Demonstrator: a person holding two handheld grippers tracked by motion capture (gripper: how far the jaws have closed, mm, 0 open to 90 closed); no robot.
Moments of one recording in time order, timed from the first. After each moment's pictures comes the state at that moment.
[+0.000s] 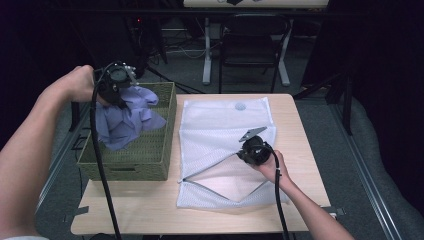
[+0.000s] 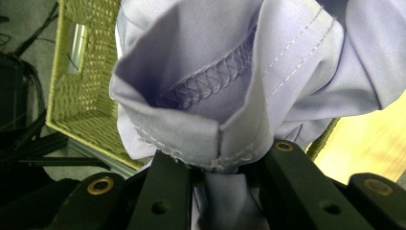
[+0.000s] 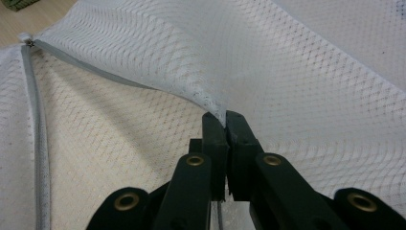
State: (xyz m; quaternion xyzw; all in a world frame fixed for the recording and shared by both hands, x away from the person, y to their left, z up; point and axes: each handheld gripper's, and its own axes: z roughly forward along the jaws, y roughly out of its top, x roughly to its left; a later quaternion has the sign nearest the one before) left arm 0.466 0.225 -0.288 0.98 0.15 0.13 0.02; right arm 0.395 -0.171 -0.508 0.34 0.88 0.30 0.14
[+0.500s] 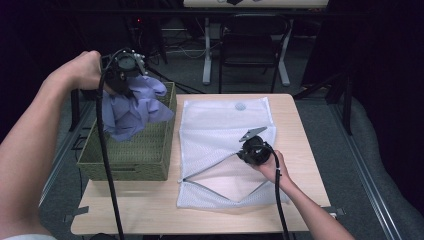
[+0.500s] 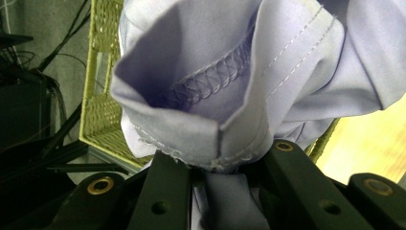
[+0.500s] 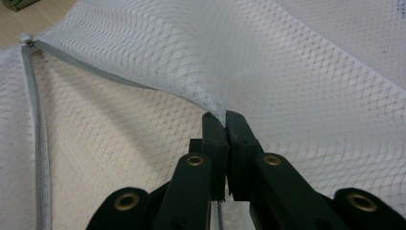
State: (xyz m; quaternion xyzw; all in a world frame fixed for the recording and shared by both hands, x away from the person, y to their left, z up) left arm 0.466 0.196 -0.256 0.98 0.12 0.15 0.01; right arm 0.395 -0.172 -0.508 0.34 0.88 0.30 0.14
